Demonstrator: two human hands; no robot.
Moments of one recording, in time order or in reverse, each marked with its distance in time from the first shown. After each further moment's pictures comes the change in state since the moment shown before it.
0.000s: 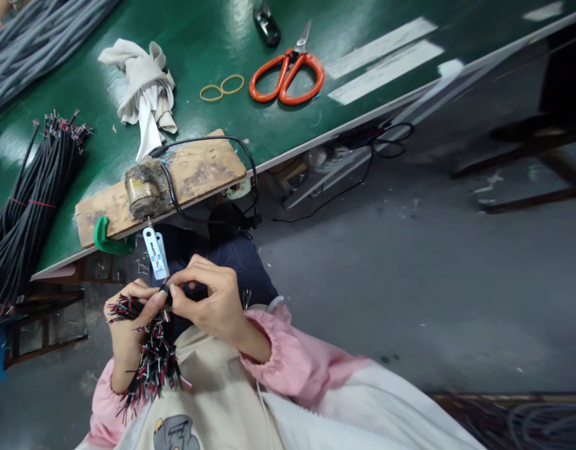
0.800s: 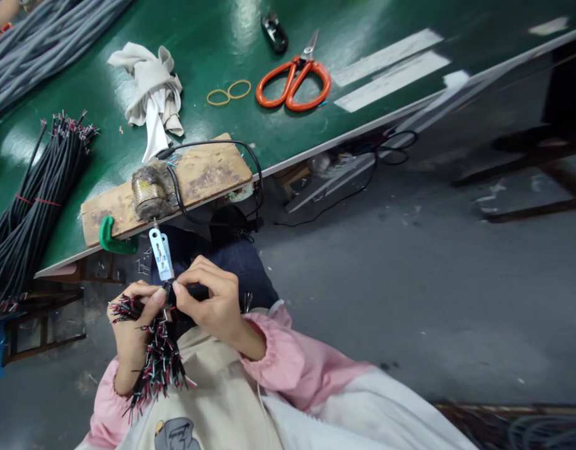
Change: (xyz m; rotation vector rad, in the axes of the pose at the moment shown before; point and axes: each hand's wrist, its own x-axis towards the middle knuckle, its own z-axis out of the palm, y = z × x) left_hand -0.004 -0.002 0.002 0.022 0.040 0.001; right_hand -0.005 0.012 0.006 0.000 0.065 -0.083
